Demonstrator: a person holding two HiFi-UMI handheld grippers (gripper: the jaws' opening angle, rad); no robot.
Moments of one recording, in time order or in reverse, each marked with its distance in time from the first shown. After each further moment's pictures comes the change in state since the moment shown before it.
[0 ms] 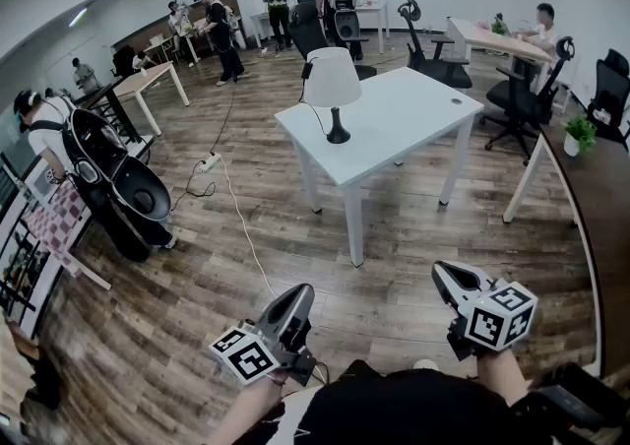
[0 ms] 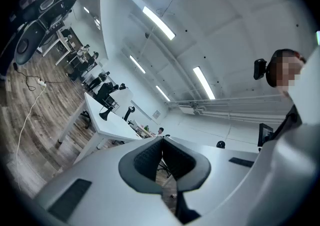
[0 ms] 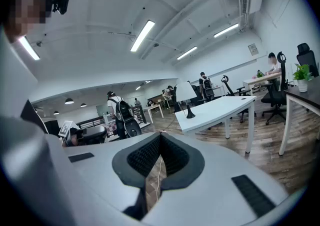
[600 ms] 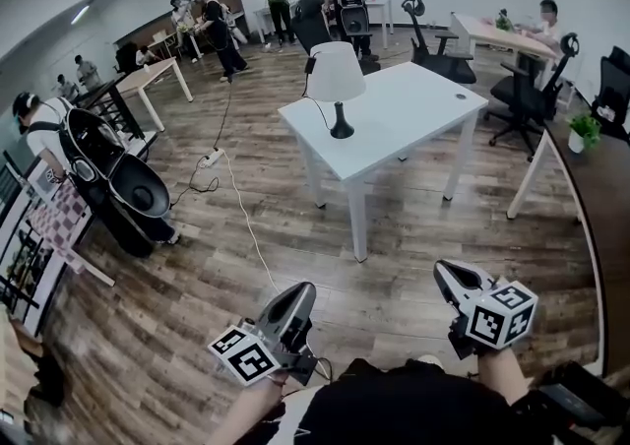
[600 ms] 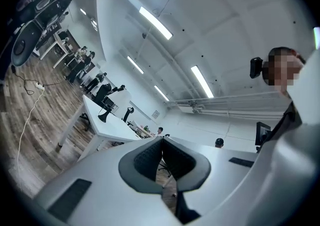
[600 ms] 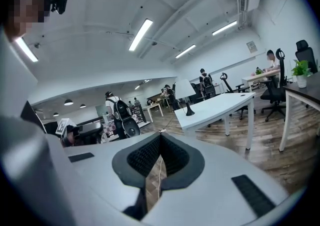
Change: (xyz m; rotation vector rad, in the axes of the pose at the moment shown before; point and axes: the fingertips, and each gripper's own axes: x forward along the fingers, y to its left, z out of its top) left arm -0.003 -0.005 -0.001 0.035 0.002 -0.009; right arm 0.005 -0.009 -0.016 0.020 0.014 -0.009
